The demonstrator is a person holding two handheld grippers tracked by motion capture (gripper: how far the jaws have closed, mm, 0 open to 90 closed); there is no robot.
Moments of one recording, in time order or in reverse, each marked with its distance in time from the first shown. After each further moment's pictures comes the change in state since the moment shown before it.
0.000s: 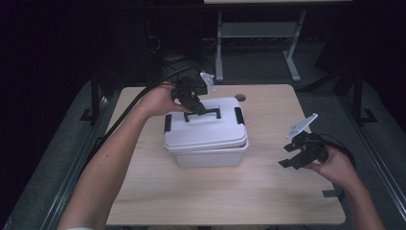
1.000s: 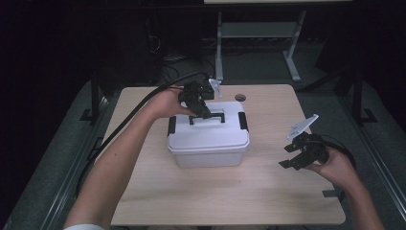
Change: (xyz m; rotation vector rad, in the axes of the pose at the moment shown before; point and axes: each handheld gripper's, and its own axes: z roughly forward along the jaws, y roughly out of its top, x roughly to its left) left arm -0.001 0.009 0.017 0.022 -0.013 0.049; right arm 0.000 -0.003 0.001 -0.005 -0.001 -0.001
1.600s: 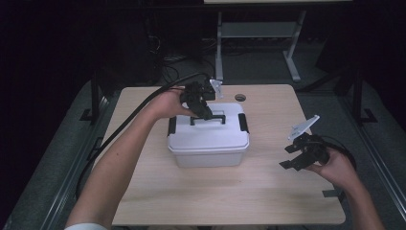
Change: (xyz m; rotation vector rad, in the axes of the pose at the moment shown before) left arm 0.000 0.001 0.002 -0.013 -0.007 -0.004; right arm 0.000 -0.003 0.000 -0.001 0.003 0.013
